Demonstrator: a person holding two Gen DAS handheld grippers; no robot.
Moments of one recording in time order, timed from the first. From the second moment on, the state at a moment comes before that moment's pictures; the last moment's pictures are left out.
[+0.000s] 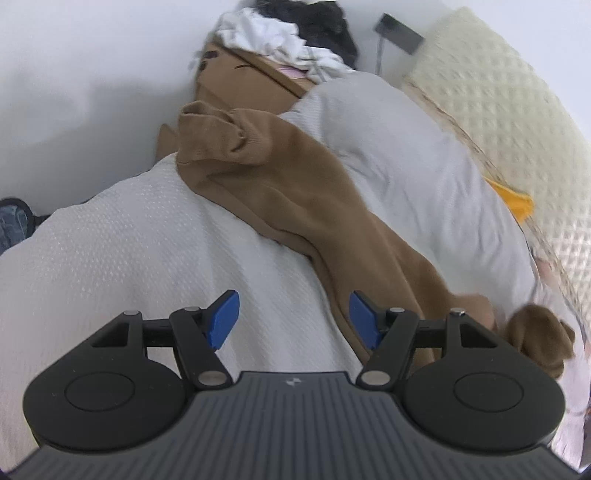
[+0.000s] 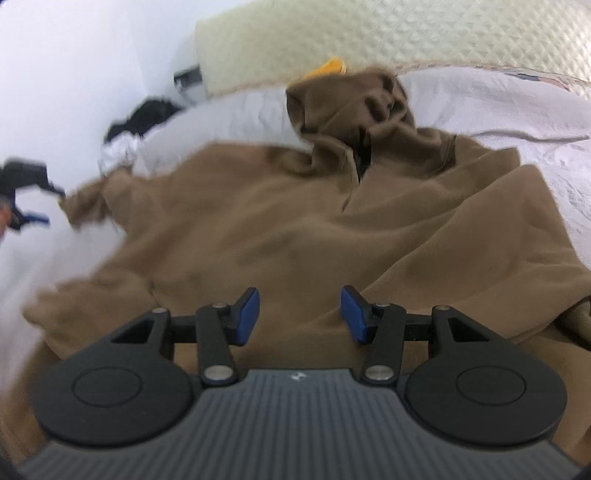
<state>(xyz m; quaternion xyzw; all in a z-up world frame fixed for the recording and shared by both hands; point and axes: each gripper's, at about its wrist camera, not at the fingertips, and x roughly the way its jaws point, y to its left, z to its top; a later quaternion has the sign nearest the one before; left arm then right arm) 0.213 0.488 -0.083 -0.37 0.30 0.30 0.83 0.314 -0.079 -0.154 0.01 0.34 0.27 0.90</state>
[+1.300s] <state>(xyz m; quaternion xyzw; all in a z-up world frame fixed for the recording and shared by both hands) 0.313 0.657 -0.187 -0.43 0.18 0.49 0.73 0.349 -0.044 -0.182 -0.02 0.34 0.25 0.90</state>
